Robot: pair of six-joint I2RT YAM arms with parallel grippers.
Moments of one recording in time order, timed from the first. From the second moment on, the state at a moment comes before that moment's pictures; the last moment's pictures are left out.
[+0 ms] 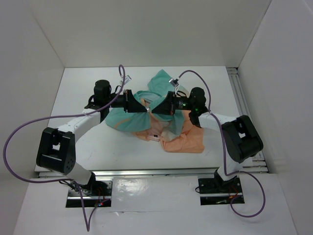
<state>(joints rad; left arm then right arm) -0.23 1.53 0.97 0.29 1.16 -0.64 0.41 1.66 0.86 0.93 -1.08 0.86</state>
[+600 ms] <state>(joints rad) -0.22 1.52 0.97 0.30 1.16 -0.64 0.40 1.66 0.86 0.93 -1.08 0.85</state>
